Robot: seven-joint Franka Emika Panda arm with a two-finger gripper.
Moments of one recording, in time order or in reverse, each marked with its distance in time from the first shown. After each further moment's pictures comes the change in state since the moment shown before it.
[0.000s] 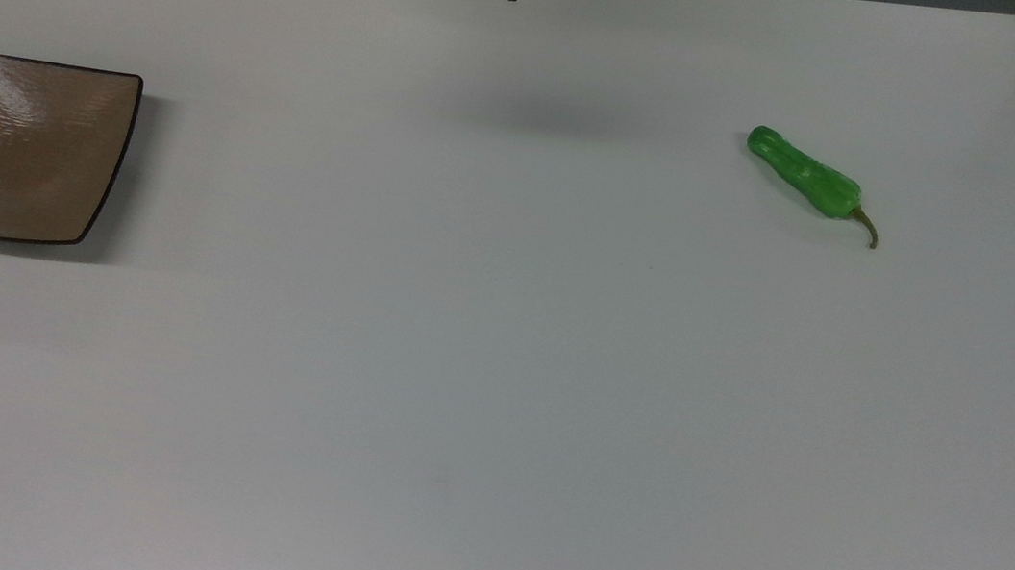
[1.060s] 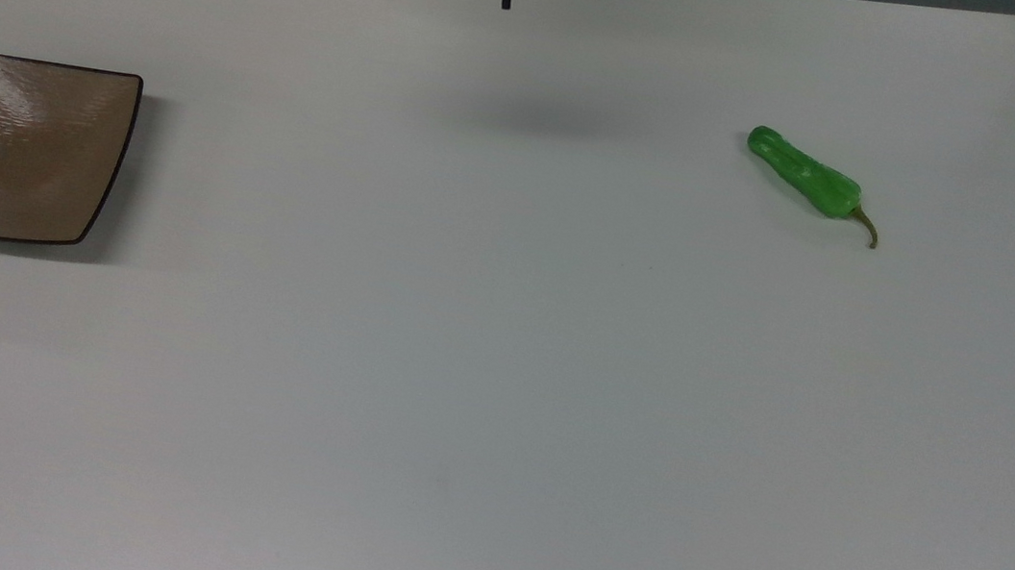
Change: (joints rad) arm 0.010 0.005 0.013 -0.028 -0.055 0.005 -0.007
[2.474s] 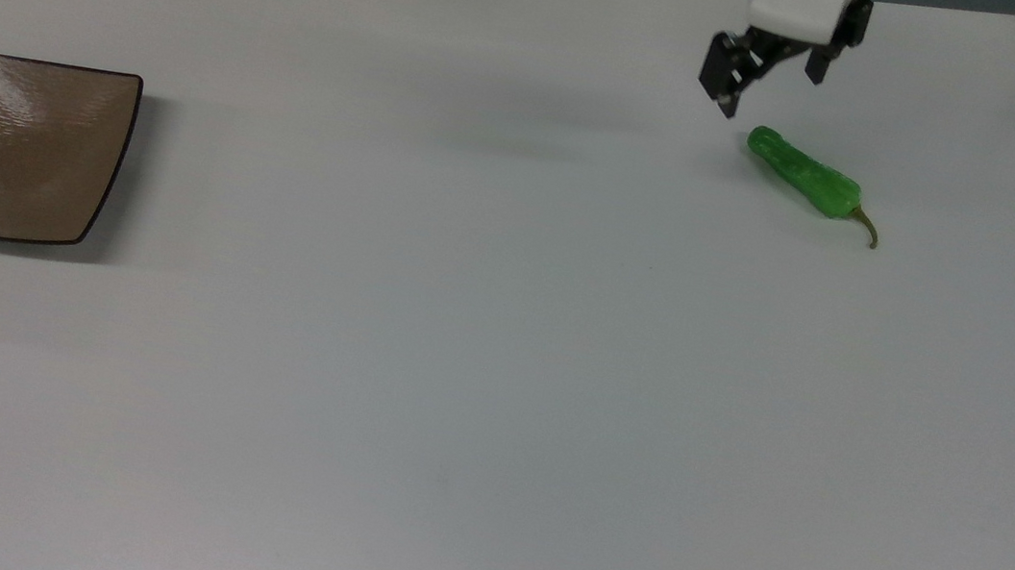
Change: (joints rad) arm 0.259 0.168 0.238 -0.129 0.071 0.345 0.002
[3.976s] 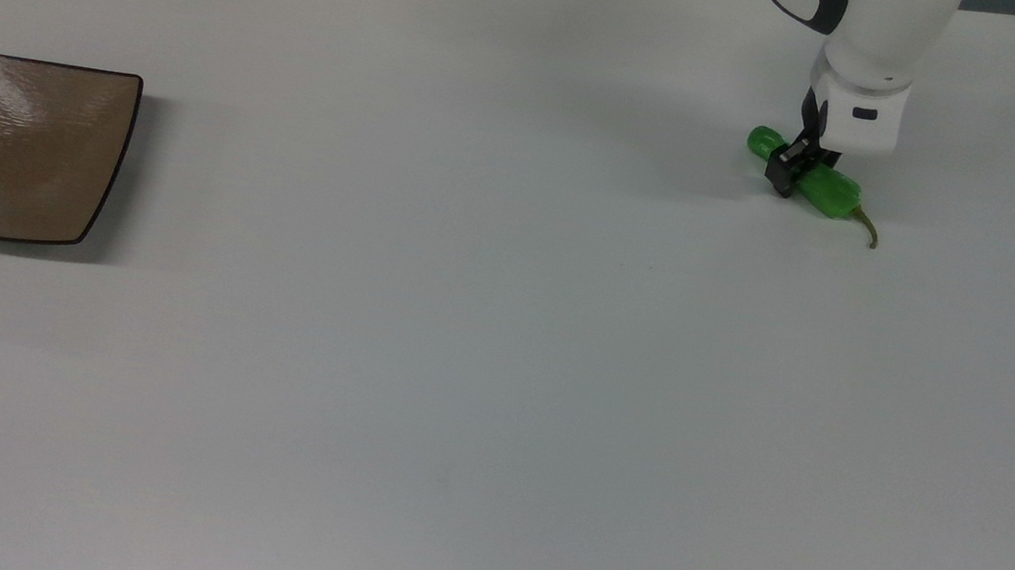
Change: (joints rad) arm 0.132 0.290 0.036 0.003 -0.153 0.249 0.018
